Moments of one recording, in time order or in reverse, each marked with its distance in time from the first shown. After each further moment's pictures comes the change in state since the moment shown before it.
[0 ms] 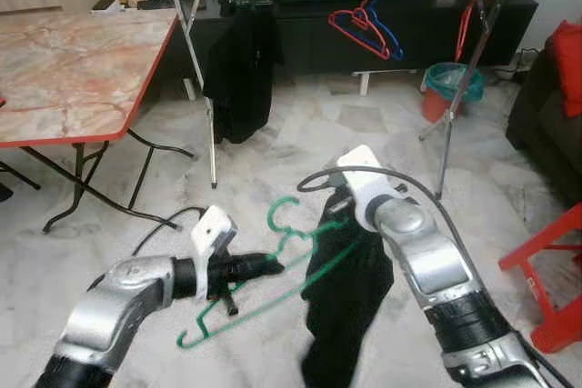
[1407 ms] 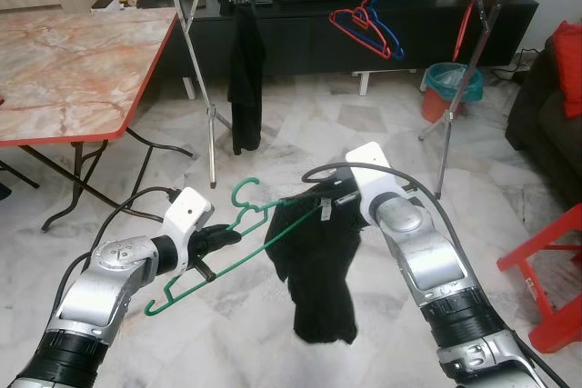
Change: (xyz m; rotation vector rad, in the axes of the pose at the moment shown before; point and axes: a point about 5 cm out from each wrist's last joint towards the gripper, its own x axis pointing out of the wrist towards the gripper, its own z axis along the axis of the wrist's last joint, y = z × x) left arm -0.017 0.034 -0.004 0.095 0.077 0.225; right arm 0.003 -0.029 -0.011 0.023 0.019 -0.243
